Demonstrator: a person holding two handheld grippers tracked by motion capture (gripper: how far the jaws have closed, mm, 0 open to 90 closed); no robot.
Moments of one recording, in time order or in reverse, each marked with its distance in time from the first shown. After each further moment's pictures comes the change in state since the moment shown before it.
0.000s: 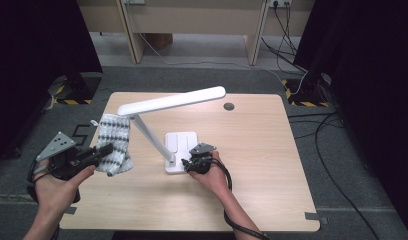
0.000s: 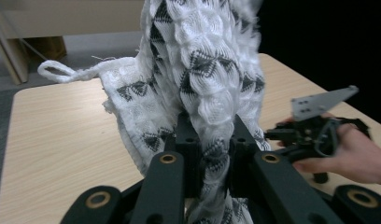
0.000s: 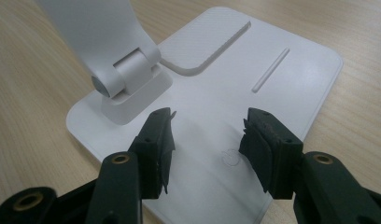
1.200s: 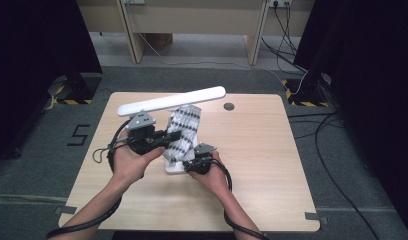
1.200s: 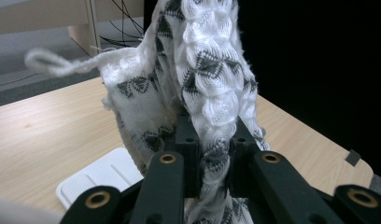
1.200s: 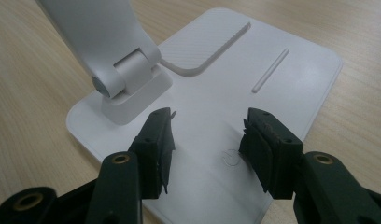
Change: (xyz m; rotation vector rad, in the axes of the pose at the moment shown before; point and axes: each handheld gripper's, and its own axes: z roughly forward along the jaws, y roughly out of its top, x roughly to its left) left arm -0.093 0.050 0.127 0.075 -0.244 0.058; right arm 0.000 -0.001 0.000 -0.006 -0.001 0.001
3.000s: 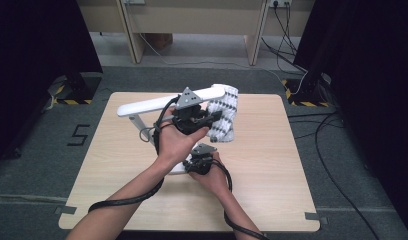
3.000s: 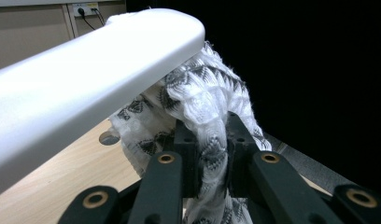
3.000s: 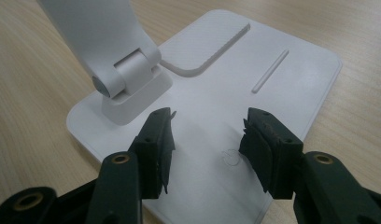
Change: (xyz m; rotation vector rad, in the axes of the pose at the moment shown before) left arm -0.056 0.061 0.061 -0.074 -0.023 0.071; right arm 0.000 -0.002 0.000 -0.014 0.002 -0.004
